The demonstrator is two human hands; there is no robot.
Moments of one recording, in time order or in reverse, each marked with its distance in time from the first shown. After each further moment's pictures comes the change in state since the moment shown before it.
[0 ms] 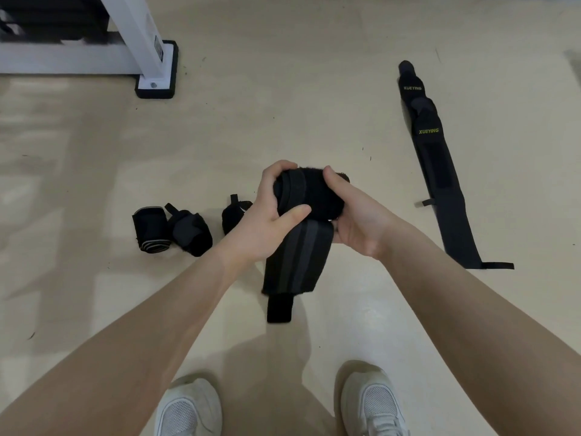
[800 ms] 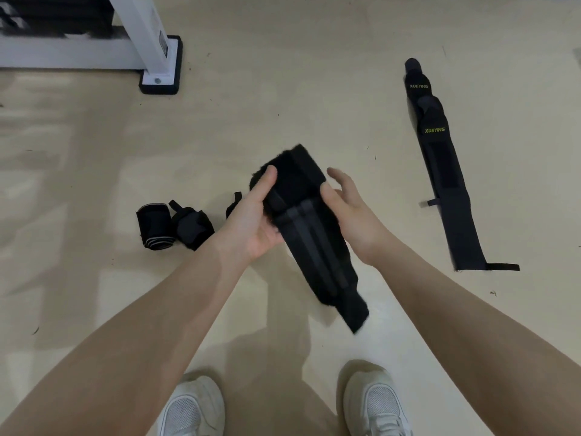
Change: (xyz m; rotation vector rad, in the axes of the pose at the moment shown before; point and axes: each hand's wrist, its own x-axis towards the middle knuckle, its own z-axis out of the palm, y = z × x) left_hand 0.013 -0.013 -0.010 -0.867 0.206 -0.641; right_hand 0.007 0.023 0.003 -0.321 0.140 -0.277
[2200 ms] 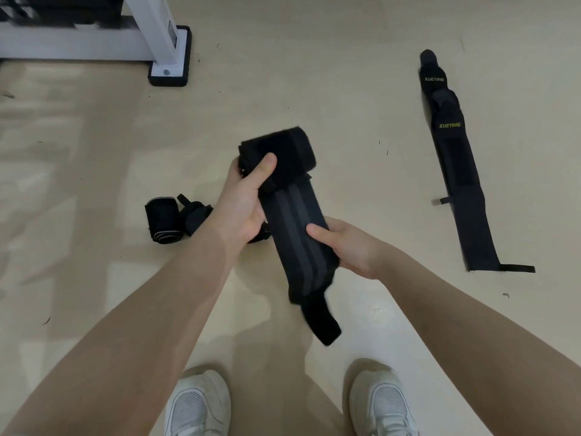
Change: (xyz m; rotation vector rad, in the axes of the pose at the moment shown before) left_hand 0.006 0.019 -0.013 0.030 0.078 0.354; right_hand 0.006 0.034 0.010 0.087 -0.322 0.373
